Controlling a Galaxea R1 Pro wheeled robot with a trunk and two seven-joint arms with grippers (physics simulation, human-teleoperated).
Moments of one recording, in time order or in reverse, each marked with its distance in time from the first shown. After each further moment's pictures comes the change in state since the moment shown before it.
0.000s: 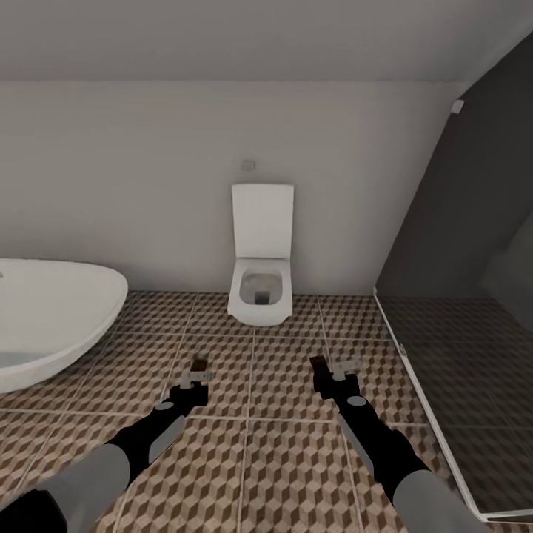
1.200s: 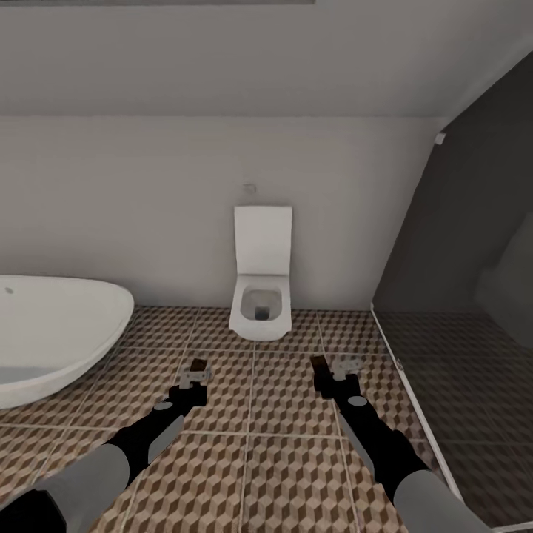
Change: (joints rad) left arm 0.000 0.003 0.002 0.001 0.000 0.000 0.000; right arm 0.000 -0.002 -0.002 0.000 0.000 0.000 0.000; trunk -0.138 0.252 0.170
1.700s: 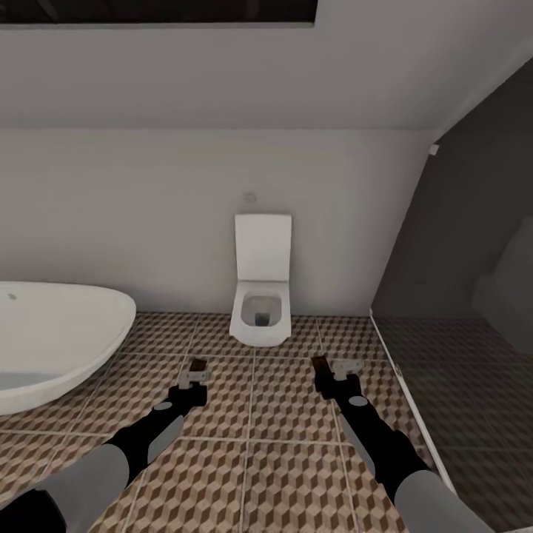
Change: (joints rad) left arm 0.000 0.002 0.000 0.000 0.000 0.000 0.000; right arm 0.000 -0.003 -0.002 0.000 0.001 0.000 0.000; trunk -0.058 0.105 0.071
